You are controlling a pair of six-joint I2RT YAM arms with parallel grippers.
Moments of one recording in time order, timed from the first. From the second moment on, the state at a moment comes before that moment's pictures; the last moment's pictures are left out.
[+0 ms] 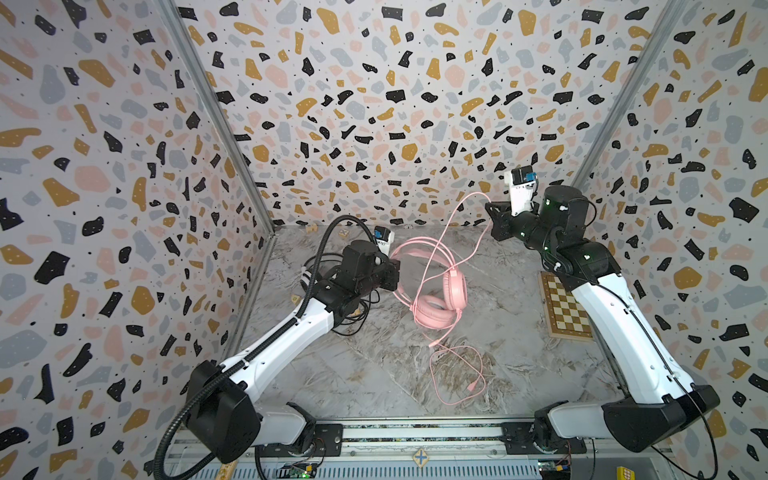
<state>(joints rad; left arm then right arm) -0.57 1.34 1.14 -0.25 0.03 -0.24 0.36 1.35 1.63 -0.50 -0.19 0.04</state>
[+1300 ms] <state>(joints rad) -0.56 1.25 1.15 -0.26 -0.54 -0.47 0.64 1.23 1.66 -0.73 -0.20 0.11</state>
